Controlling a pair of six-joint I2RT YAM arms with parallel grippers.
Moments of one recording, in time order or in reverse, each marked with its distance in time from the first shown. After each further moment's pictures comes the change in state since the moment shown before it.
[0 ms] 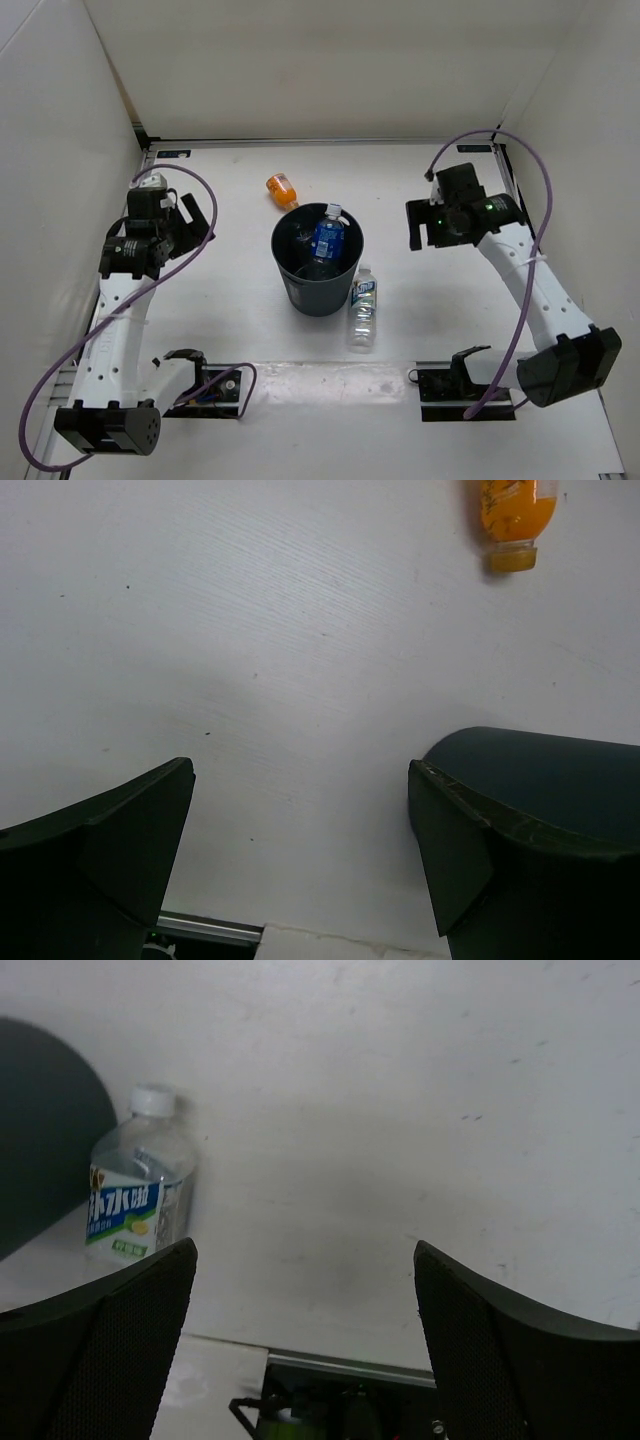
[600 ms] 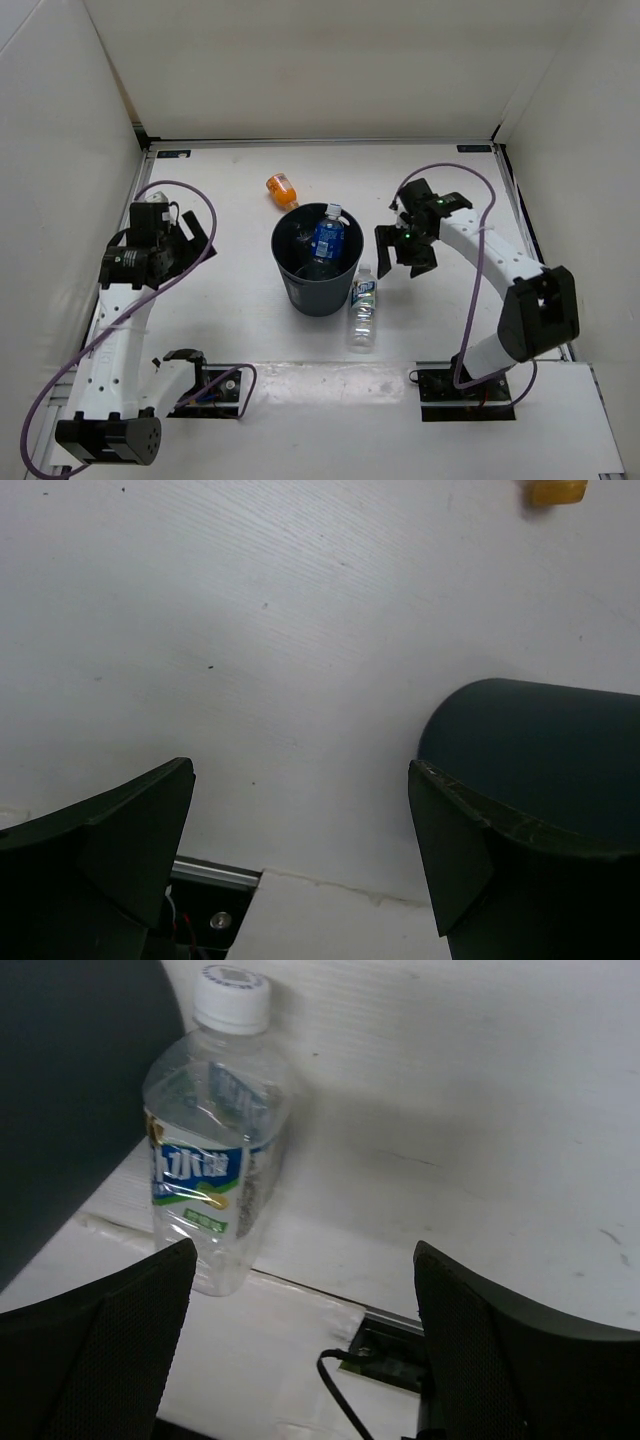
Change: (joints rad) left arm 0.005 -0.051 -0.055 -0.115 0.028 -0.057; right arm 0.077 0.227 -0.115 0.009 -0.259 0.128
